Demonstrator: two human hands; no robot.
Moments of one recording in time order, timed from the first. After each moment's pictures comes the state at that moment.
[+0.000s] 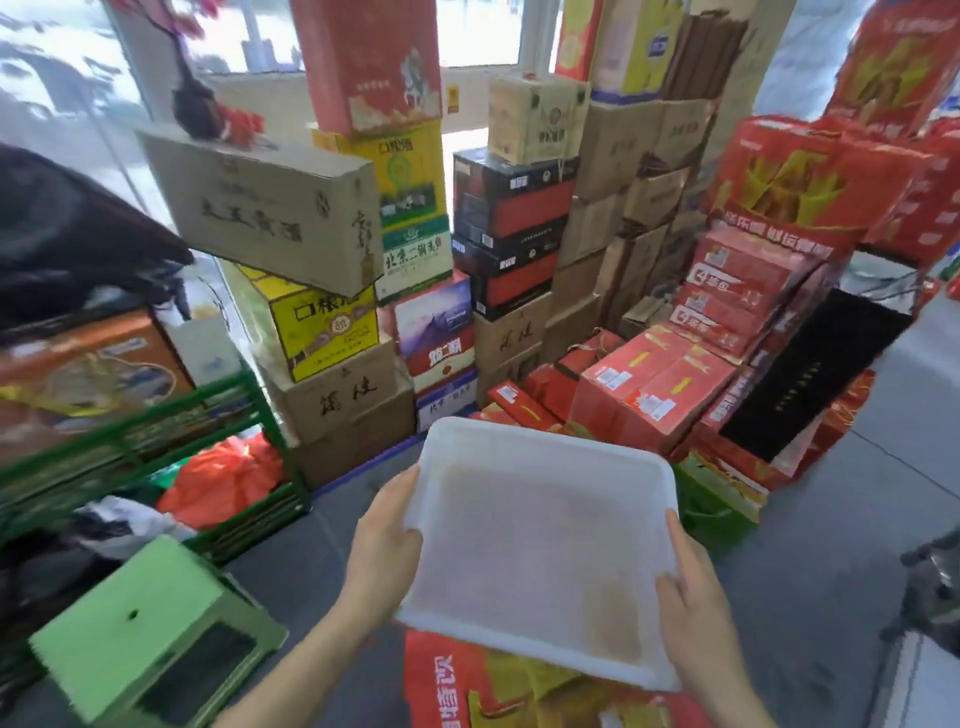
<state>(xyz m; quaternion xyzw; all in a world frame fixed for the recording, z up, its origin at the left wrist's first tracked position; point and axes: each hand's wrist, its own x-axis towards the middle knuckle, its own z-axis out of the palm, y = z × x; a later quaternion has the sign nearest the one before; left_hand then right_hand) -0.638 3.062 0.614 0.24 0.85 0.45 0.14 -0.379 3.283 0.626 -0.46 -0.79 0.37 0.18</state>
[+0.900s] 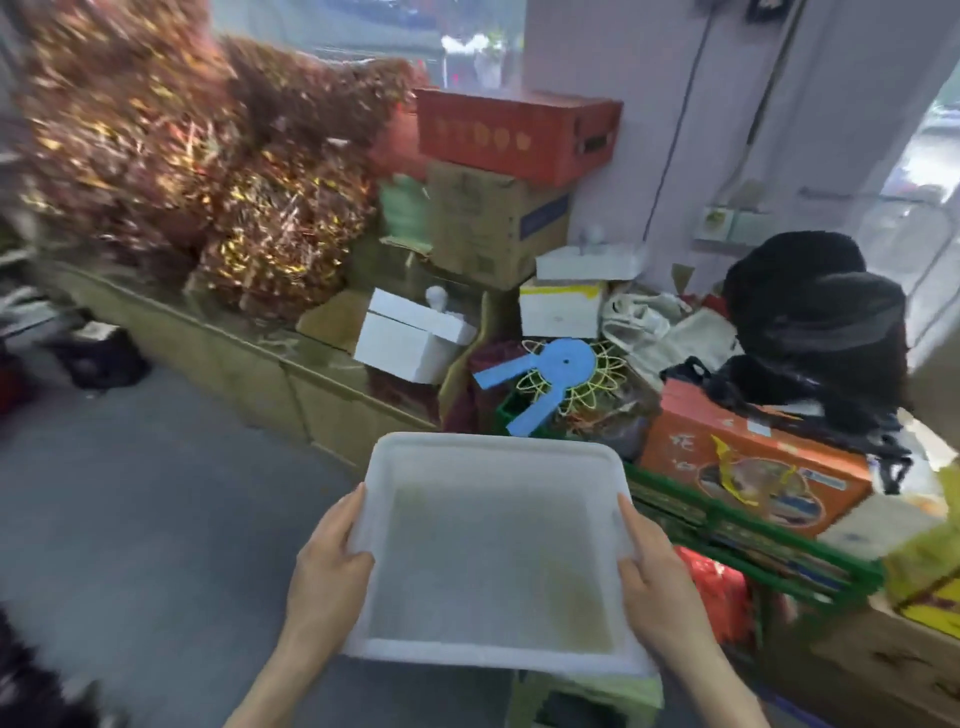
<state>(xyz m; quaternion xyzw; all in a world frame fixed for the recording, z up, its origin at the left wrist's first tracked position) -0.661 2.394 0.691 -0.33 0.78 0.49 -0.22 -0.838 2.684 0.672 0.19 -0.90 0.37 -0.07</state>
